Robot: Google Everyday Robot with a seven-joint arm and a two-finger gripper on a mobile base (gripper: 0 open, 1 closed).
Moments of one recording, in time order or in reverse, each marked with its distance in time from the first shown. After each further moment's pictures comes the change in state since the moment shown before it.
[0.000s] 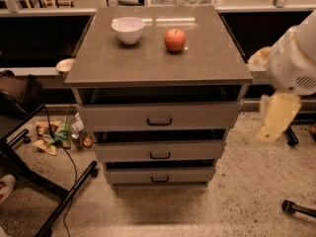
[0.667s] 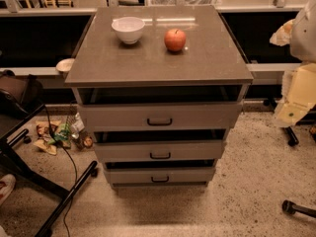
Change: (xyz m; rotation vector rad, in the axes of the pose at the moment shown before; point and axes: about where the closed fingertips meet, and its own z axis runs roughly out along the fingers) arm 0.008 -0.012 -0.052 0.014 0.064 0.066
